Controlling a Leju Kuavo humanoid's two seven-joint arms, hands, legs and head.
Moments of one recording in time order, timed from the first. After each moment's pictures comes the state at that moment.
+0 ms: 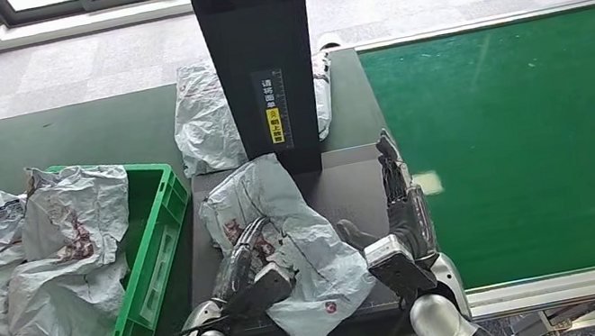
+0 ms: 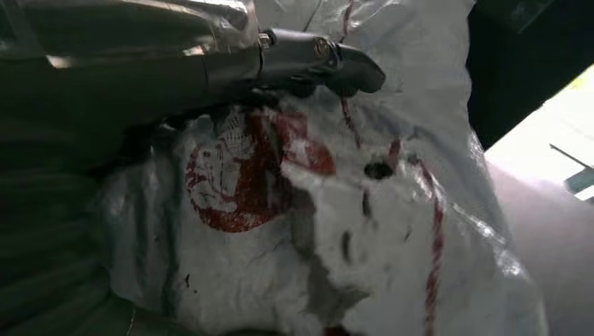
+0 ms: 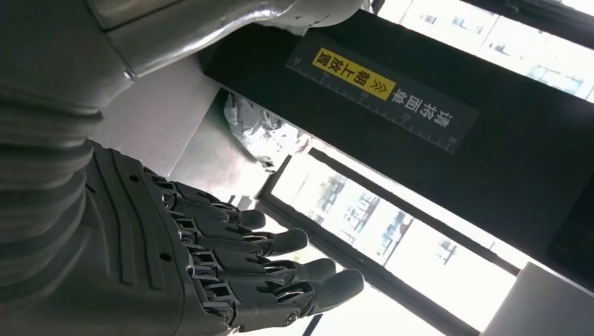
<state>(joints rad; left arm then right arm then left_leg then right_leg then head) -0.28 -0.12 -0.35 -0.83 -0.69 0.15 -0.22 -0.21 0.03 0.51 -1.26 0.28 -0.54 -0.48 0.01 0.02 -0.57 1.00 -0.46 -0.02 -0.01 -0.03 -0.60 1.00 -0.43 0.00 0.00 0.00</state>
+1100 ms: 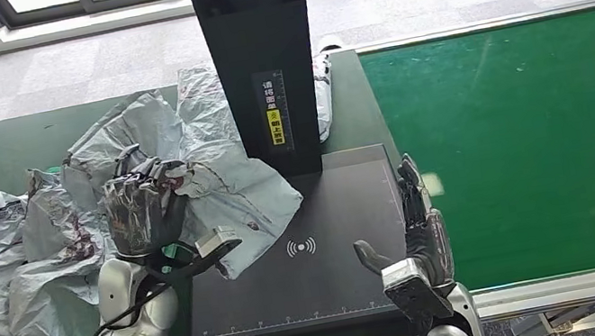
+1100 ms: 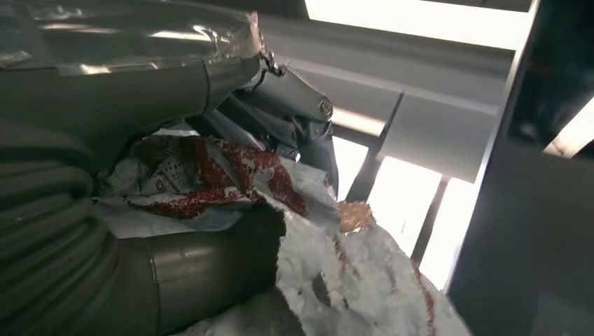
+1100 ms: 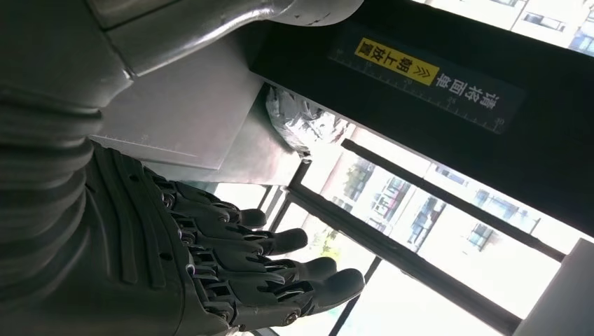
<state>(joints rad) -0.31 -0.09 -0.10 -1.30 -1.16 0.70 -0.28 -0.06 0.03 0.46 -1.36 0.32 -0.57 -0.45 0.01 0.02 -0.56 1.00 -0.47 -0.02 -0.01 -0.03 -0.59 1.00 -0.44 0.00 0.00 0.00</state>
